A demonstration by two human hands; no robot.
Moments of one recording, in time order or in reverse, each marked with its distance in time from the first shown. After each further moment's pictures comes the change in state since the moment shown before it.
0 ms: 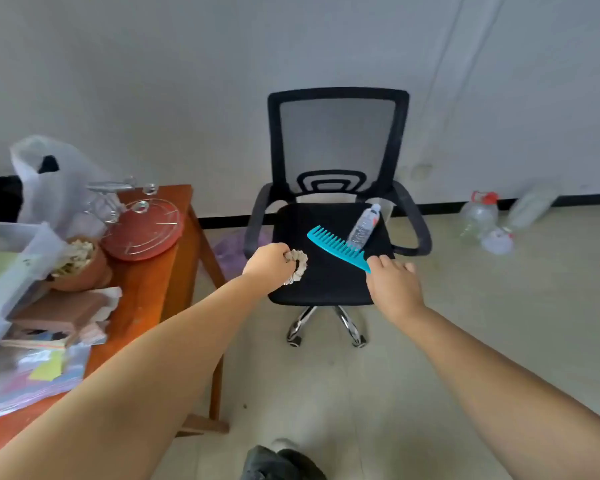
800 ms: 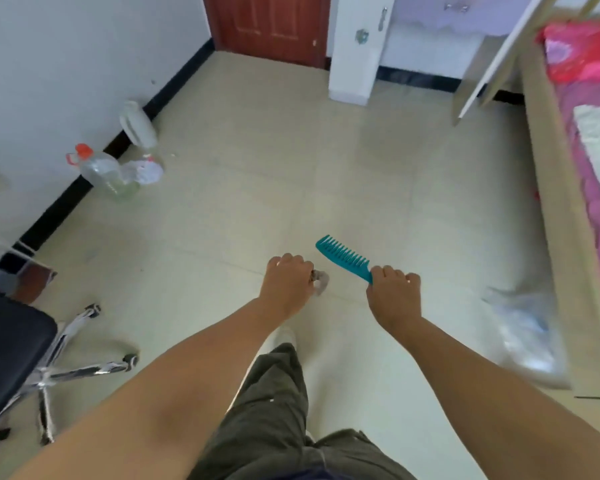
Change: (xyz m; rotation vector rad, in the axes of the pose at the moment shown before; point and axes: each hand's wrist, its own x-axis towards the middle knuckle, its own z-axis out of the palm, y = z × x) left_hand -0.355 0.427 0.453 0.533 -0.459 1.384; right_hand -0.612 0.353 -0.021 -0.093 -0.194 1.307
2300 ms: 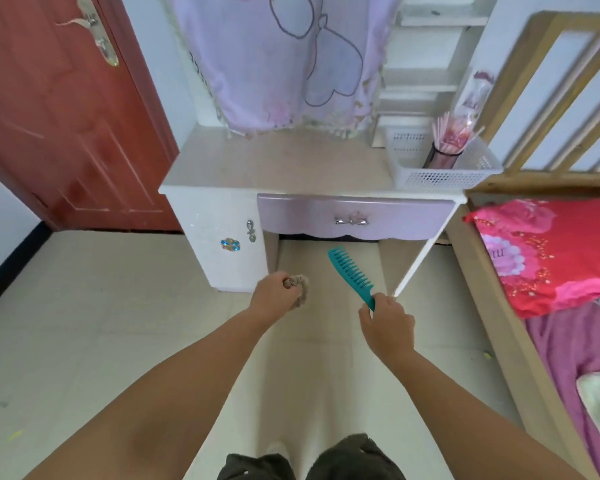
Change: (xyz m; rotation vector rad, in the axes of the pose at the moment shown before) left_hand 1.247 0.143 -0.205 -0.761 -0.075 -0.181; right_hand 1.090 0.470 -0.164 0.398 0.191 0.450
